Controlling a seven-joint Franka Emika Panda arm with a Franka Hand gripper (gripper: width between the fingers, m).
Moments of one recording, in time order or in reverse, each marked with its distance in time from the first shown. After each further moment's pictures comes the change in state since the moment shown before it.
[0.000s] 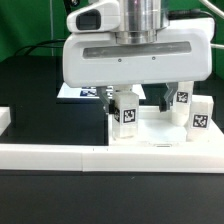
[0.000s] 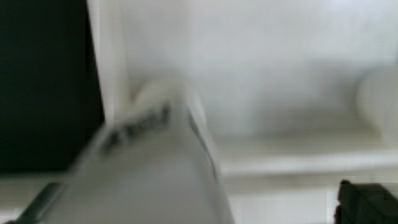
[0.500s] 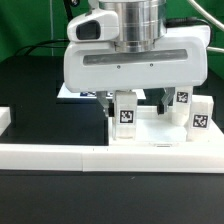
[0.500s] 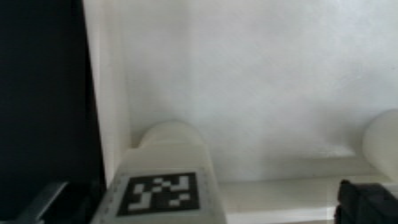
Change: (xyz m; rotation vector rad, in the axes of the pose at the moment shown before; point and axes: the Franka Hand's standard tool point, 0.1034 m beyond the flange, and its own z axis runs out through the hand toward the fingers) arm -0.008 0.001 0.009 -0.001 -0.031 0.015
